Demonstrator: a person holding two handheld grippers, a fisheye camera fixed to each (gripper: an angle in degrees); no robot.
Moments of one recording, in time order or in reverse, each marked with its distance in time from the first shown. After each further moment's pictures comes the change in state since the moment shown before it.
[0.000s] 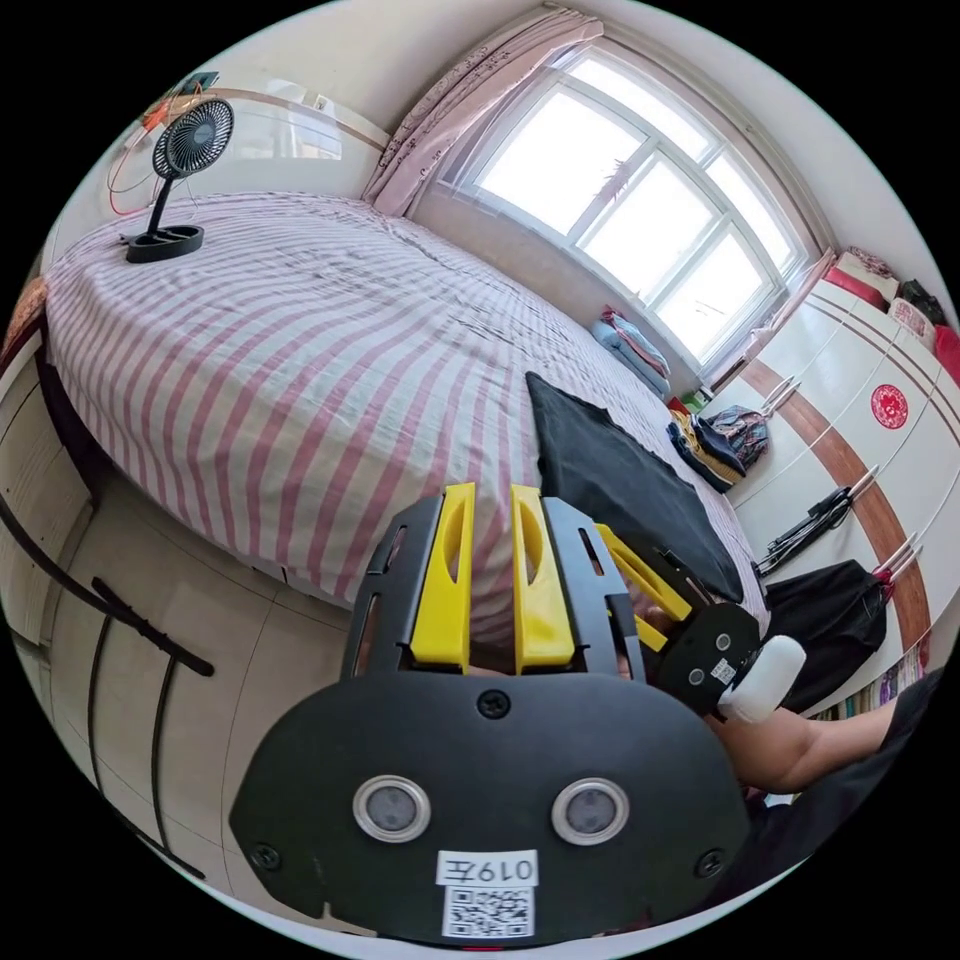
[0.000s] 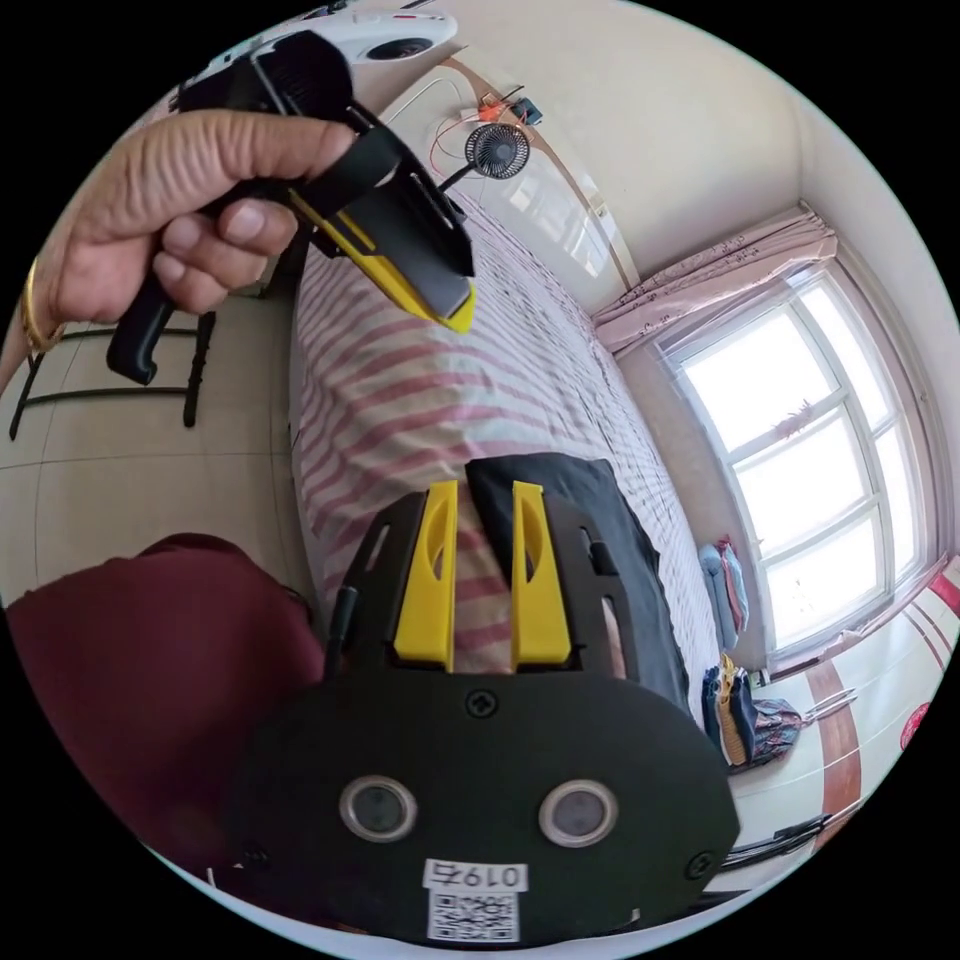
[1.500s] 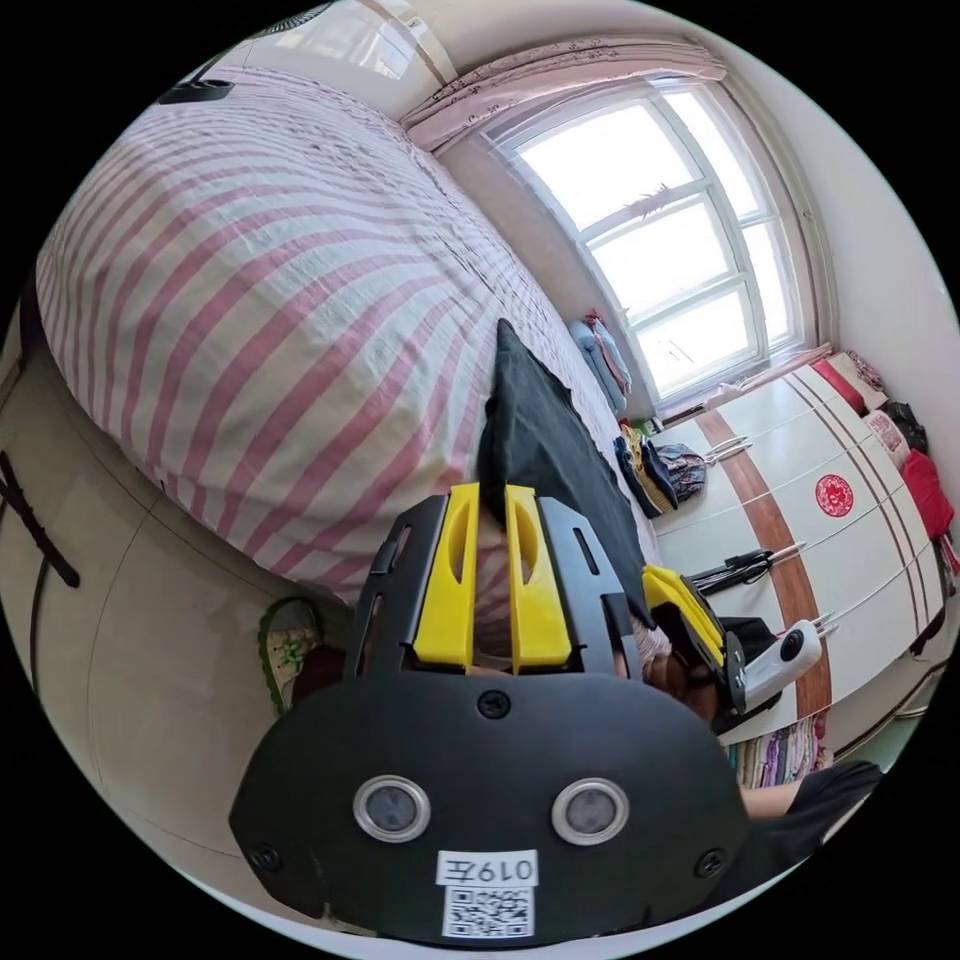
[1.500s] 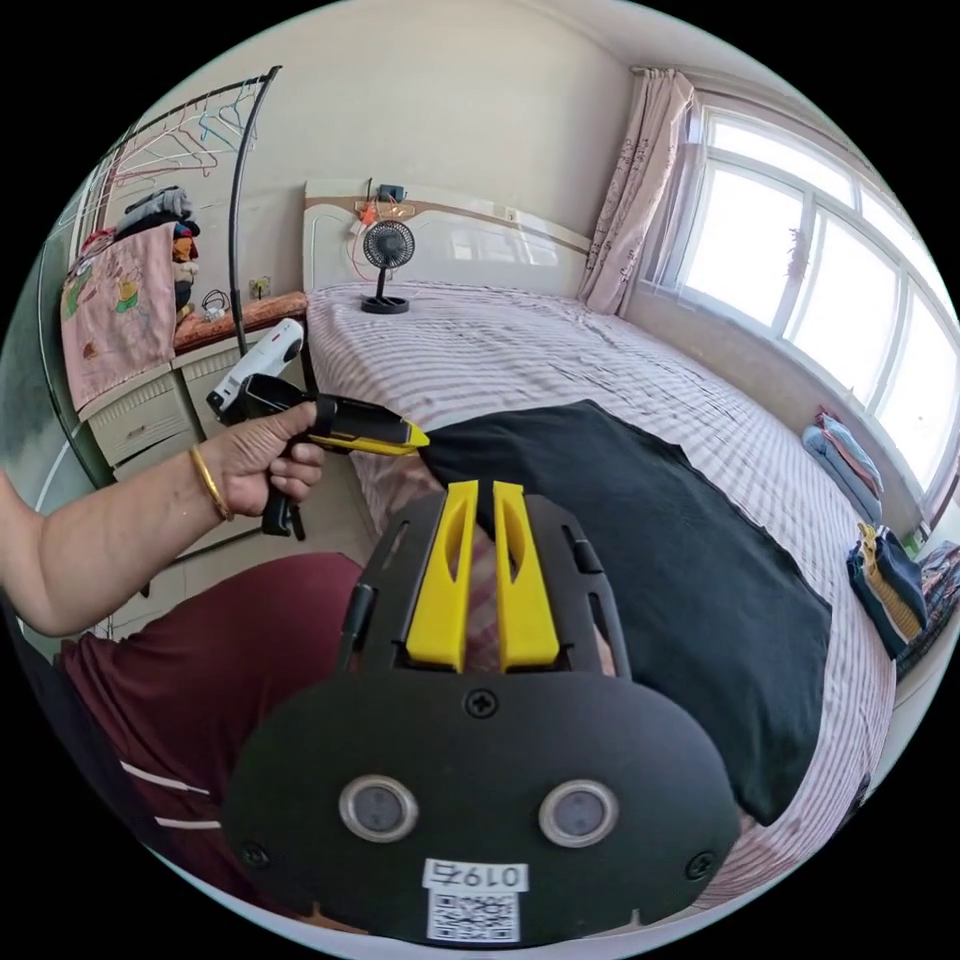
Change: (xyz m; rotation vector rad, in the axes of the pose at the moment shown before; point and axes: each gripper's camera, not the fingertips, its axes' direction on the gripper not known) left arm -0.025 0.078 0.101 -0.069 0.260 -0.253; right arm 0.237 0.220 -0.206 0.140 -0.408 0.479
